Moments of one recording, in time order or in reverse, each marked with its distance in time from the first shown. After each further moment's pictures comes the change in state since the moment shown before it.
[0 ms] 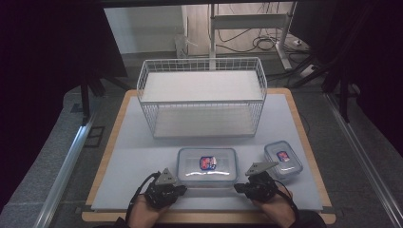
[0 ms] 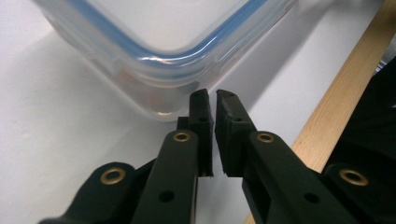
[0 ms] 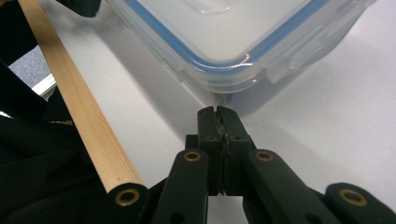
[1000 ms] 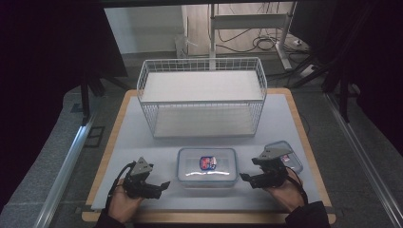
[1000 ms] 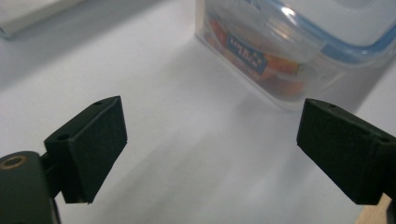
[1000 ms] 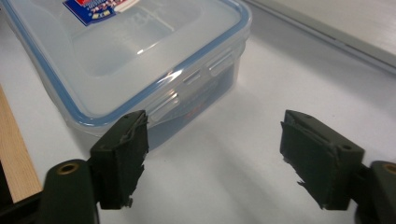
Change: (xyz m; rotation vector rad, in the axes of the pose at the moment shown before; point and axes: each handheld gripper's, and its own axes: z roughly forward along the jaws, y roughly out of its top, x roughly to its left) left arm 0.054 -0.015 -0.025 -0.100 0.160 -0.008; right arm -0.041 0.014 -0.019 -0.129 -0.124 -0.045
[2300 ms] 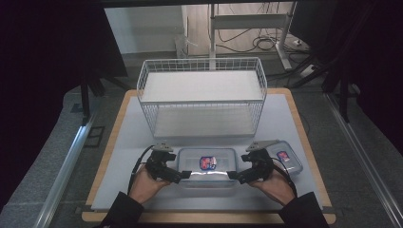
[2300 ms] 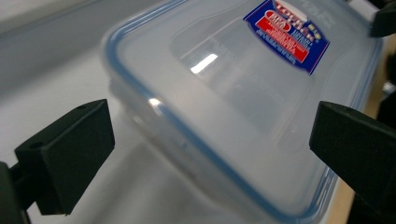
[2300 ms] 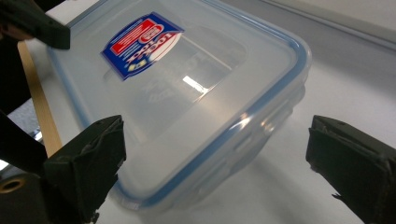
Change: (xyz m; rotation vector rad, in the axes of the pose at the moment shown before) left arm 0.000 0.064 0.050 0.063 -0.303 -0.111; right arm 0.004 0.029 0.030 0.035 0.161 0.132
